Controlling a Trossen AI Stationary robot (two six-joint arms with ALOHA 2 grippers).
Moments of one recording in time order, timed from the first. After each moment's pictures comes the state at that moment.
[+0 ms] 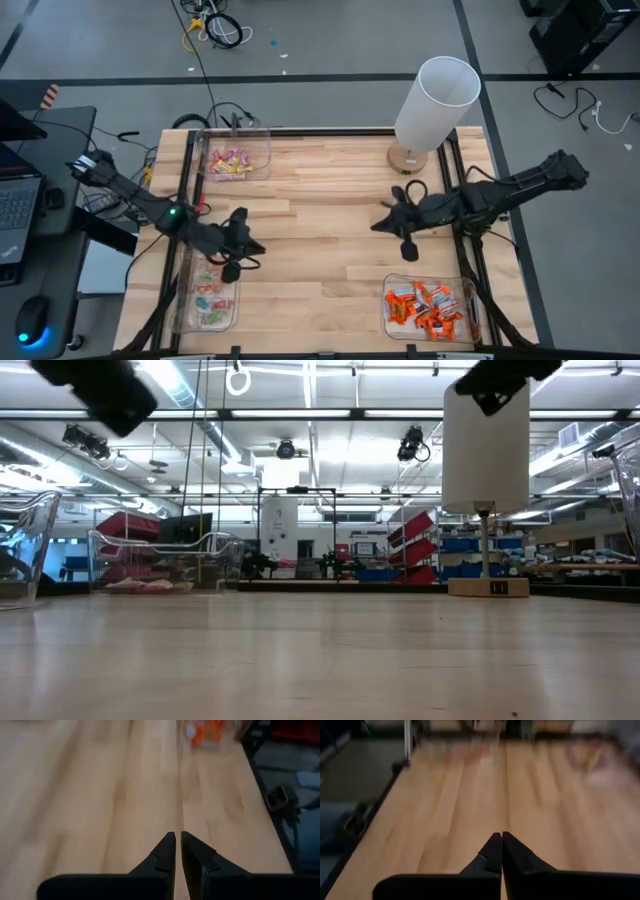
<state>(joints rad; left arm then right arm) -0.53 0.95 0.70 -0.38 -0.34 -0.44 0.29 1.00 0.79 -0.32 0.17 0.15</state>
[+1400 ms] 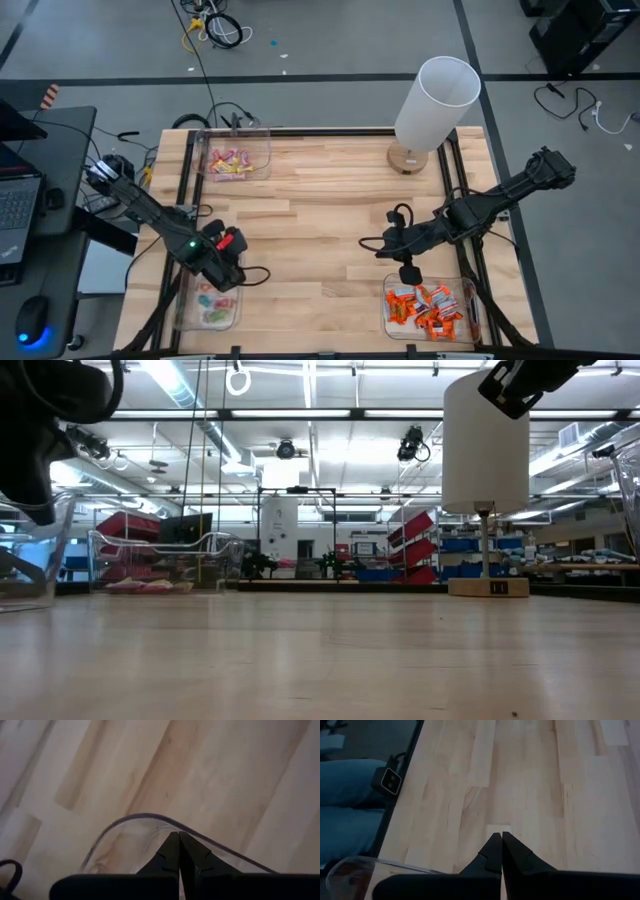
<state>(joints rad) -0.69 1.28 0.83 -0.98 -0.38 -1.13 0.44 1.19 0.93 -0.54 0.11 0.36</state>
